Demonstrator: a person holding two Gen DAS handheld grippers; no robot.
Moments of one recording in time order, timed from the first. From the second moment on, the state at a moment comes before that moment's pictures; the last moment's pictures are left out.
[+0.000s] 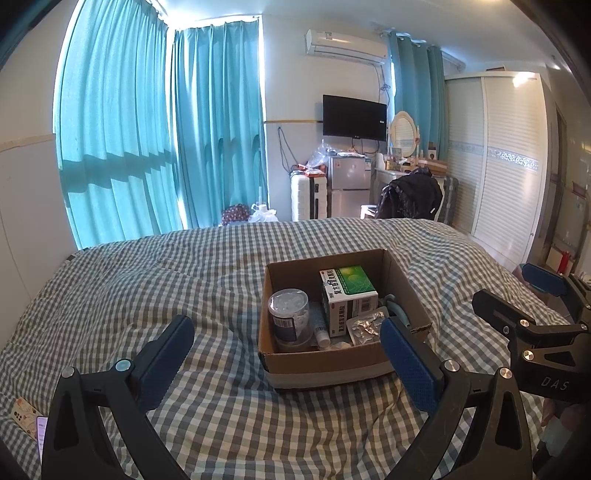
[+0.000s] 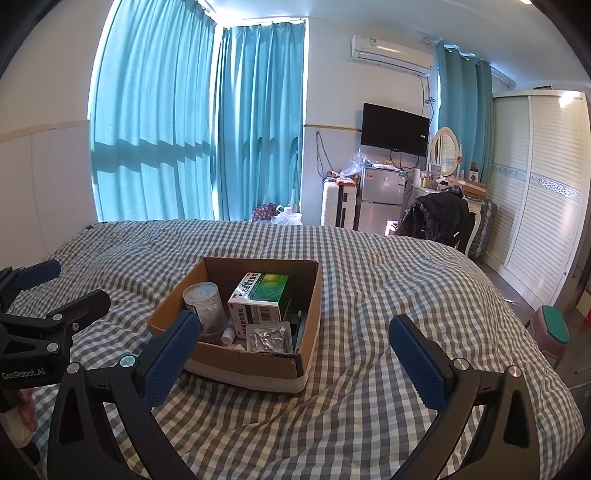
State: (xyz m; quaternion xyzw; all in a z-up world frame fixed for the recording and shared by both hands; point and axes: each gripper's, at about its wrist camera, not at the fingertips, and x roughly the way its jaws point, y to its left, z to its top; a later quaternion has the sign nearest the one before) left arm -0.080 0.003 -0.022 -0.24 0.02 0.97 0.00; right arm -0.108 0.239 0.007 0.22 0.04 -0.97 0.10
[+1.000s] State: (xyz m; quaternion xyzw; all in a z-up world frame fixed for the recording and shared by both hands) left arm -0.081 -0.001 -0.024 -0.24 0.01 0.97 0.00; right arm -0.110 0.236 0.004 0.22 0.04 -0.97 0.10
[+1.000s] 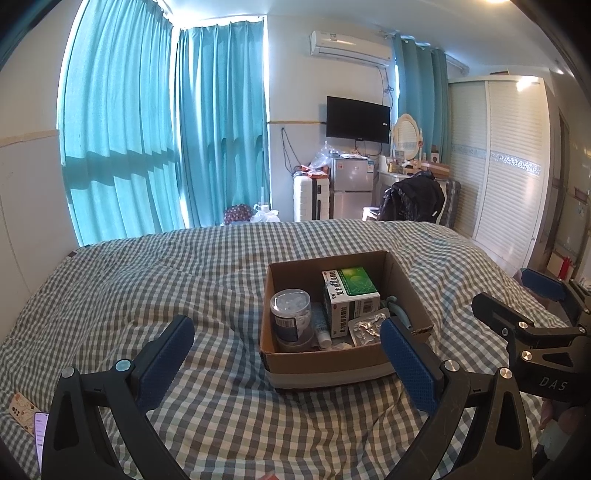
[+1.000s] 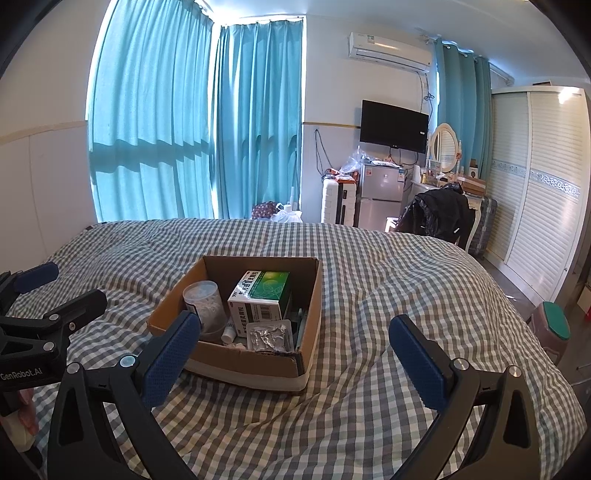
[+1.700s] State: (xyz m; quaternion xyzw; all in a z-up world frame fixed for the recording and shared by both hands) left arm -0.081 -0.002 -0.029 -0.24 0.01 0.97 0.00; right arm -0.110 0.235 0.000 0.23 0.04 -0.97 0.10
